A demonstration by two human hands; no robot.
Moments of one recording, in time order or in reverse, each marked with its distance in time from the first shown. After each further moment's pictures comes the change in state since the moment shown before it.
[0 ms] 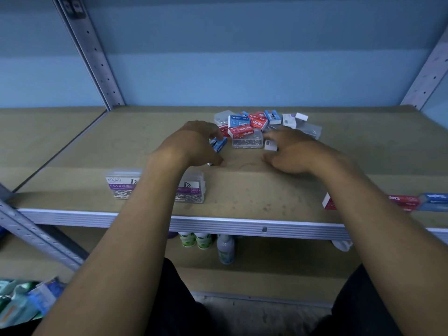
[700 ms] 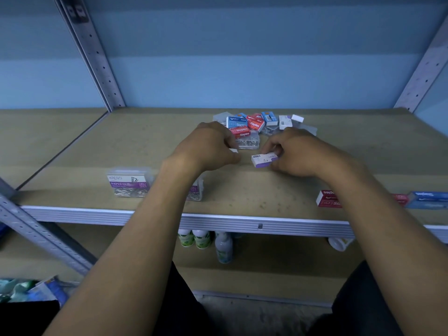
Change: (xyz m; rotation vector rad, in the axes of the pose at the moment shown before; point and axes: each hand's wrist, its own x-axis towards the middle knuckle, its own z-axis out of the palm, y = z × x) left_hand -0.015 0.027 0.011 -0.107 0.106 0.132; right_hand -0.031 -0.001 -0.010 0.019 0.080 -0.033
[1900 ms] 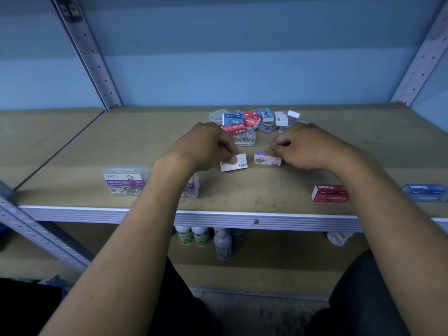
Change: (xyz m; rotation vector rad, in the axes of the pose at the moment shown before) left_hand 0.001 -0.004 0.002 -0.045 -0.130 0.050; right_hand -0.016 0.005 -0.018 0.046 -0.012 0.018
